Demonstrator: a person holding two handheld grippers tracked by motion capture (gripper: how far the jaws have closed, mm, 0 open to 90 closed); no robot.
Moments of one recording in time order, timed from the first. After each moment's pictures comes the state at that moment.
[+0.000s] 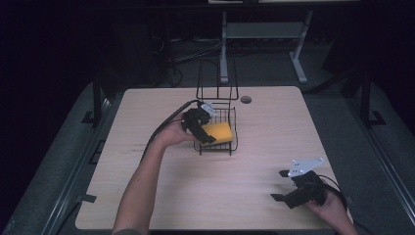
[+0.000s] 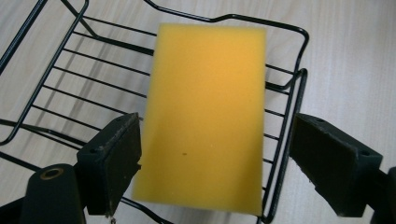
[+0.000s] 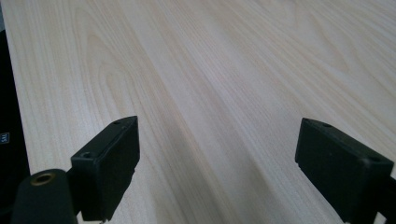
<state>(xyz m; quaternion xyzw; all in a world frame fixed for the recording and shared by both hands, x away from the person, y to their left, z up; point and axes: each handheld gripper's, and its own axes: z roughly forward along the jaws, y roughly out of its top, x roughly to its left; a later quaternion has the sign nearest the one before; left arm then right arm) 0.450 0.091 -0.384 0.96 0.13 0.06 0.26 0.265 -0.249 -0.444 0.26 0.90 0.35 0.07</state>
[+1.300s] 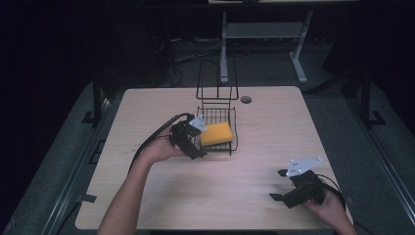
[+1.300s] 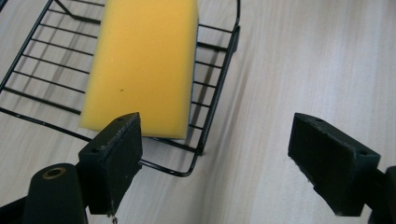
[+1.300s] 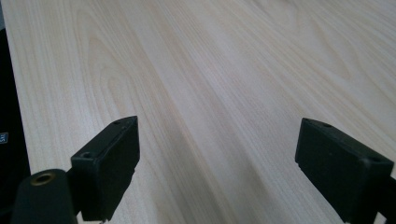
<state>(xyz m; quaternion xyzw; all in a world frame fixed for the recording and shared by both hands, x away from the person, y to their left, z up) 0.391 0.117 -0.375 0.96 0.11 0.08 0.26 0.266 -0.244 -0.441 0.25 0.90 0.35 0.08</state>
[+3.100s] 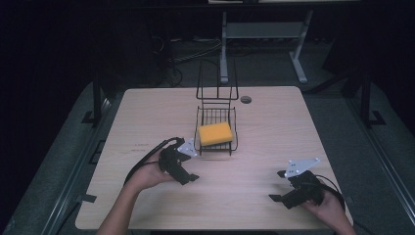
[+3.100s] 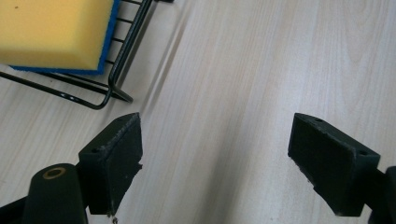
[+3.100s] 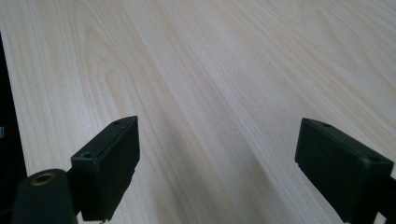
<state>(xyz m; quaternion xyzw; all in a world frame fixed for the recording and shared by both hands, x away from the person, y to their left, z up) 0.332 0.145 -0.401 0.96 0.12 0.07 0.26 0.266 -0.242 -0.444 0.25 0.90 0.34 0.07</state>
